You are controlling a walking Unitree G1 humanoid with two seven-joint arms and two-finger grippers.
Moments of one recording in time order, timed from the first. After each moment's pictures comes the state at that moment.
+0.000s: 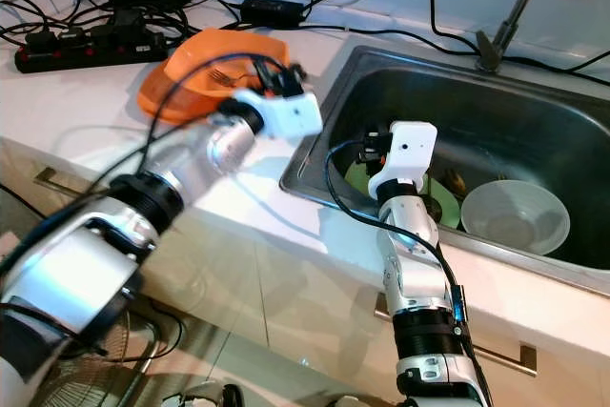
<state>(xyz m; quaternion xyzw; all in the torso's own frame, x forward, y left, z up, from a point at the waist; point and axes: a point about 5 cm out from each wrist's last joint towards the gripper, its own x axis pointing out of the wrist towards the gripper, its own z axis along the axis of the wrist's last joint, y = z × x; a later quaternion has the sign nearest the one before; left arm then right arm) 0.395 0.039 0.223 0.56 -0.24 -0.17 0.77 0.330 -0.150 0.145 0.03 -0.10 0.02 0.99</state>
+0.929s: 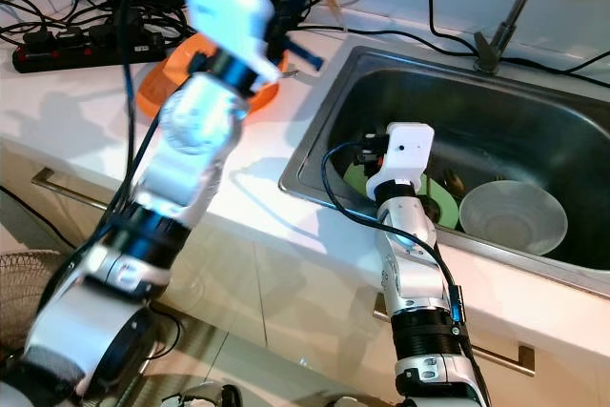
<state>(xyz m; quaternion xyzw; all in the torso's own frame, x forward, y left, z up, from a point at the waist) 0.335 0.032 0.302 0.00 -0.38 -0.30 0.88 0.330 -0.151 0.143 0.01 -0.10 0.02 0.99</state>
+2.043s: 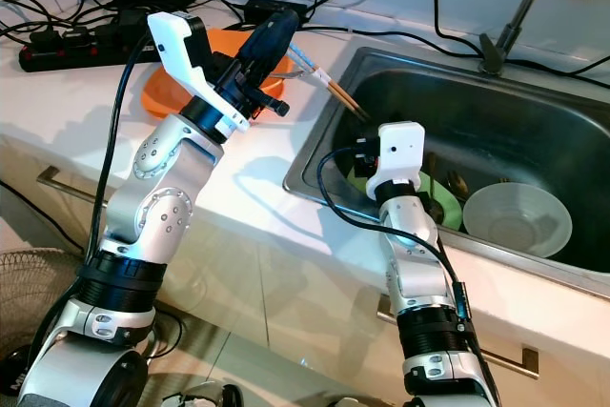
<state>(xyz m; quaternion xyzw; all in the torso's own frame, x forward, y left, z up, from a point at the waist) 0.328 0.055 0.261 -0.17 -0.21 -0.36 0.89 0.331 -0.151 0.145 -0.04 -0.11 0.04 0.99</state>
